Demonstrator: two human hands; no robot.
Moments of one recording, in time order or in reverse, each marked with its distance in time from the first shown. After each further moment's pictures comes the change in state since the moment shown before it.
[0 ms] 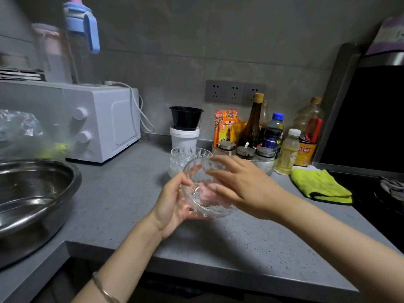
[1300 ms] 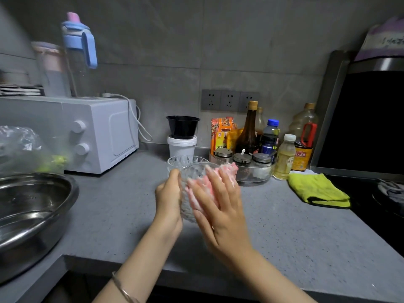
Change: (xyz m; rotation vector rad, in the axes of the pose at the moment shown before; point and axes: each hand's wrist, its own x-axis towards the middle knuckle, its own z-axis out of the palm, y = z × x) left_hand 0.022 0.008 0.032 -0.011 0.676 0.302; right_hand -0.012 -0.046 0.077 0.195 0.659 0.066
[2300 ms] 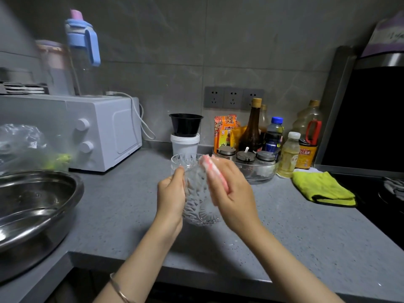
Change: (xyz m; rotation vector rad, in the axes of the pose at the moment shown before) left_hand 0.006 -0.002 -0.008 0.185 -0.025 0.086; right_hand 0.039 0.005 -0.011 0.331 0.003 0.321
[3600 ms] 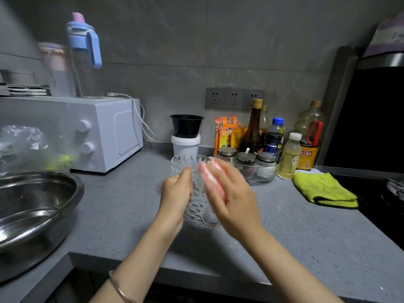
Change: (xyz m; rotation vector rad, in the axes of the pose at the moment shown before) left_hand 0.001 0.001 0.003 0.102 -0.094 -0.015; right_hand -0.004 0.008 -0.003 -0.224 0.002 -0.166
